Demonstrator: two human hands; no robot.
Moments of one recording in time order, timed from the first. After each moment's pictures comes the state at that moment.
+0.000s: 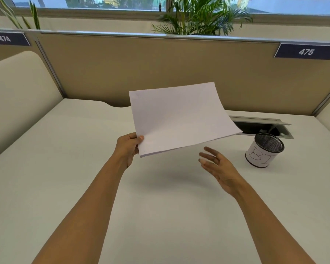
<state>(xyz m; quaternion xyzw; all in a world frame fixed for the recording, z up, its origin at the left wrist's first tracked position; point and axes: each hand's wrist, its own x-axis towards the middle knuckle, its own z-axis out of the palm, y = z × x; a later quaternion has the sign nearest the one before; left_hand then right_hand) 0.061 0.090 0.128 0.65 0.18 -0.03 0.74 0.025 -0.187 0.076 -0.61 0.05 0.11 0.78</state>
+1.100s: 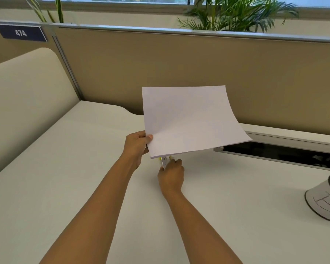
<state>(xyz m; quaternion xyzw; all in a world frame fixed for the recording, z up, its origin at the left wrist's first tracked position) 0.167 0.149 0.128 0.68 0.23 0.01 0.69 0.158 0.062 0.023 -0.95 0.10 0.03 0.30</state>
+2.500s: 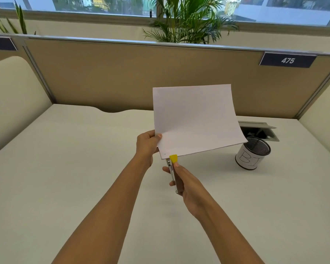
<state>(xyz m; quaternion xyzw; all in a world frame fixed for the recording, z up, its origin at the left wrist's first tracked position) 0.060 0.015 0.162 0.67 0.17 -0.02 0.72 -0.026 -0.097 0.121 -0.66 0.11 0.19 0.72</state>
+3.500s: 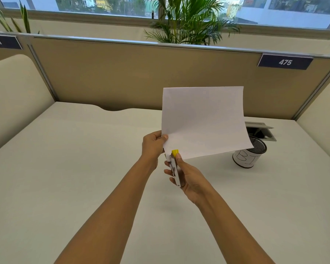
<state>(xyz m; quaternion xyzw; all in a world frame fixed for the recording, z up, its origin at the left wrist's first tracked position) 0.039 0.000 0.159 0.68 0.13 -0.02 0.72 -0.021 -0.103 0.132 -0.60 0.16 0.19 0.76</state>
